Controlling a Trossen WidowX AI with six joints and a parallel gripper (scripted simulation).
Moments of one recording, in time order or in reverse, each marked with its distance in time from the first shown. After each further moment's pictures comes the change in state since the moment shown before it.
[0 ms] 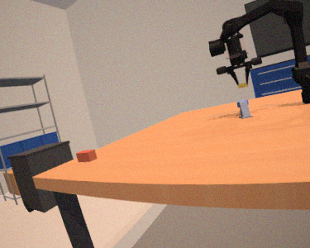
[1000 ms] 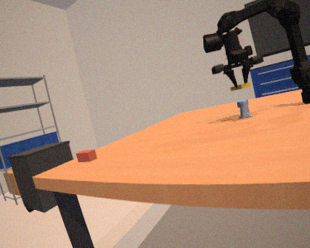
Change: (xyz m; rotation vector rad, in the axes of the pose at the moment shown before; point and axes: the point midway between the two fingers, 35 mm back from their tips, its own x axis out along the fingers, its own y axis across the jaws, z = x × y) arm 0.001 -0.001 0.101 -0.338 -0.008 -0.004
